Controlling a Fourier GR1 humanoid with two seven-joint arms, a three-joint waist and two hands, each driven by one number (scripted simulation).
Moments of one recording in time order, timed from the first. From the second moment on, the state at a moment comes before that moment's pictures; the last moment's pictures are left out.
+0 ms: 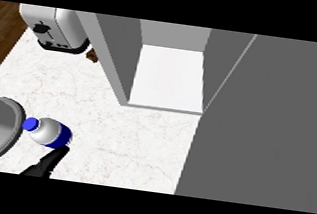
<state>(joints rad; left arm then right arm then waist) 0.35 0.01 -0.38 -2.33 -0.69 0.95 0.58 0.24 -0.08 0.56 -2.49 0.06 -0.10 0.29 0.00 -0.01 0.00</state>
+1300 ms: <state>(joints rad) 0.27 0.05 -0.14 -2.04 -0.35 1.00 0.30 0.19 -0.18 0.65 -2.48 0.10 -0.25 0.29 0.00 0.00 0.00</state>
